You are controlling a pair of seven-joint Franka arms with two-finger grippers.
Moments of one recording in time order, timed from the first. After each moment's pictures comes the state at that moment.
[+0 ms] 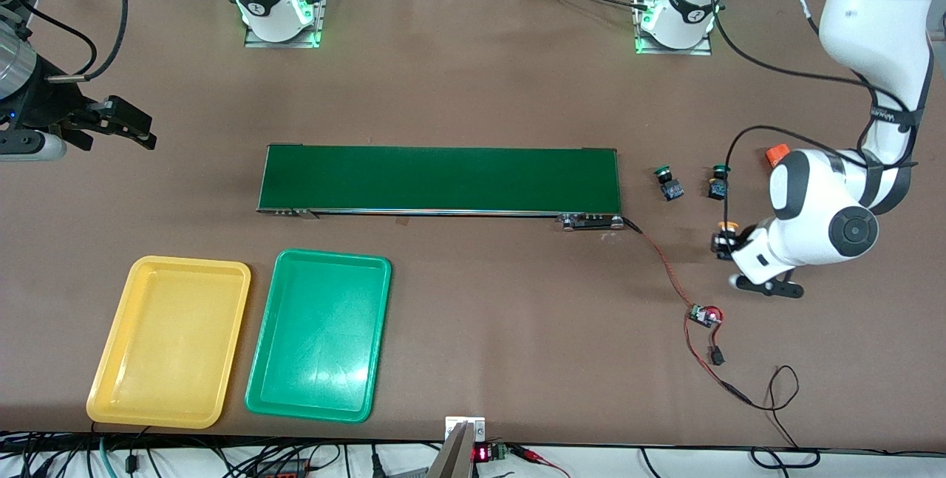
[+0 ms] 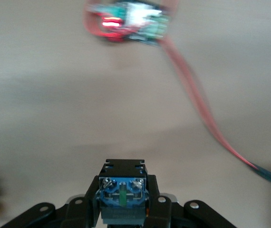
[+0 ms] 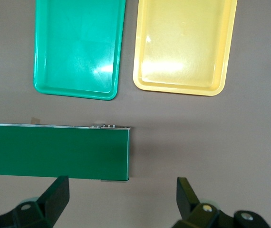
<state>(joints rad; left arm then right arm) 0.13 0.55 -0.17 -1.73 0.06 2.07 0.14 0.06 0.04 0.00 -1.59 0.02 1.65 0.04</state>
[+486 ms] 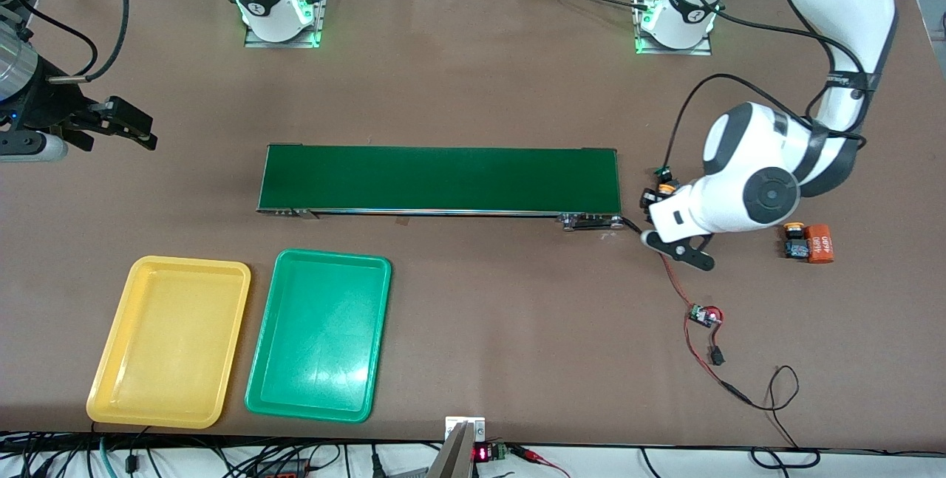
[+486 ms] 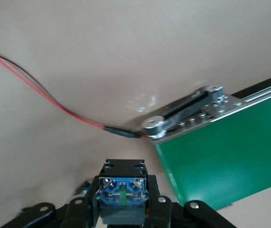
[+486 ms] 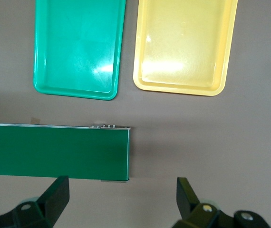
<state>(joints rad) 0.11 0.47 -0.41 -1.75 0.06 1.93 0.04 0.06 0.05 0.00 -1.59 0.02 1.65 0.04</state>
